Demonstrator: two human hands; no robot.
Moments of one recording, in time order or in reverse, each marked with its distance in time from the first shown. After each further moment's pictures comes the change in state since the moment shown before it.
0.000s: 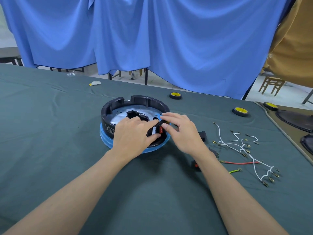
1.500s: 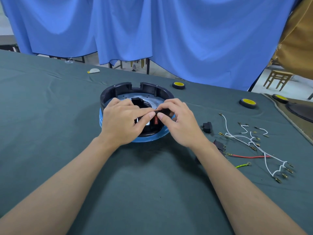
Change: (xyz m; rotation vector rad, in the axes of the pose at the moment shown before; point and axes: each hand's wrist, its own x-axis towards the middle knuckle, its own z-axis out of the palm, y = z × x) left_hand -0.010 -0.028 0.012 -0.209 0.209 0.030; right_hand 0.000 -0.007 0.012 0.025 0.009 -0.077
